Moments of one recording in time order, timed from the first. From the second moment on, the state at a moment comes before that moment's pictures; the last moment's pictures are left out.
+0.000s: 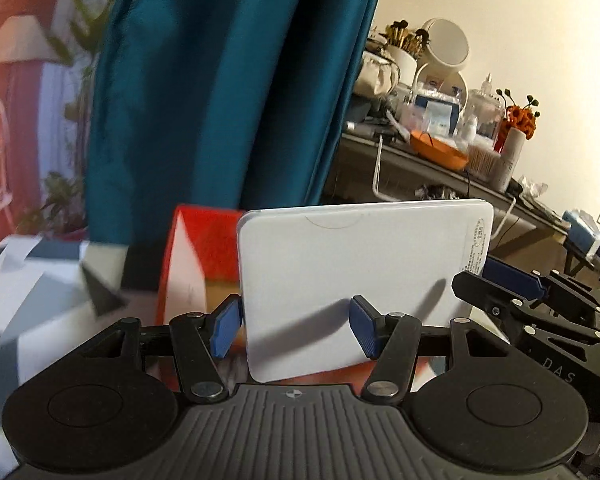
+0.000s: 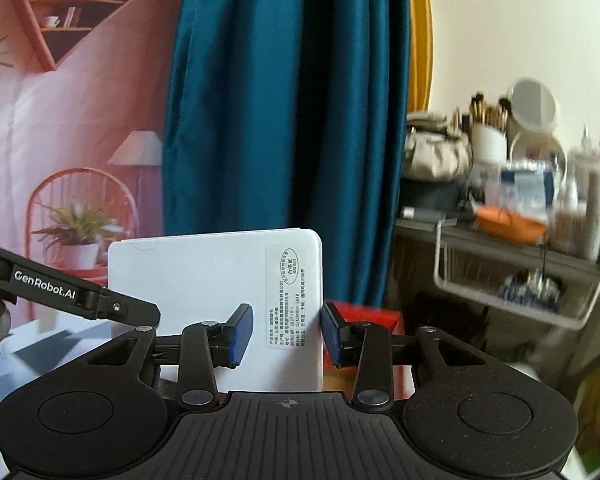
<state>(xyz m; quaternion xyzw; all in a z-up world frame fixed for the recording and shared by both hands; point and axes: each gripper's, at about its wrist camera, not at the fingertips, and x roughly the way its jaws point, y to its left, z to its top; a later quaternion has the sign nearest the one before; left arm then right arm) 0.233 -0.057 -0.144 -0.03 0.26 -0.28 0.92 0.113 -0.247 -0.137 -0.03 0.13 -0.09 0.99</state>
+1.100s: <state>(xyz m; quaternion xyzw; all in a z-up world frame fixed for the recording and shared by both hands) 0.342 -0.124 -0.231 0.05 0.38 -0.22 0.90 0.265 -0.325 -0.238 0.09 0.36 -0.15 0.92</state>
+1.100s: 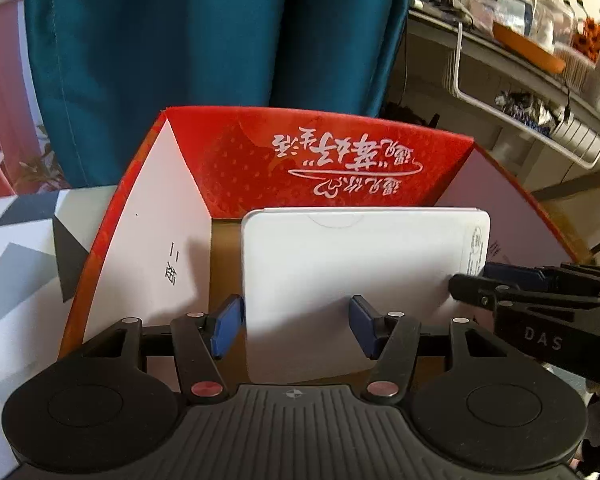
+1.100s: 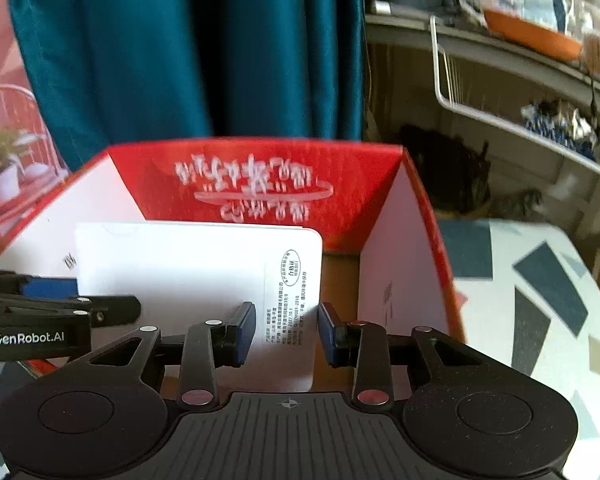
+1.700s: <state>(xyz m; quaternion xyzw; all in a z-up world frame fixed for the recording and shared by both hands) 0.302 -0.098 -0.194 0.04 0.30 -0.23 0.92 0.239 -0.315 -0.218 0.11 0.35 -0.14 0.92</state>
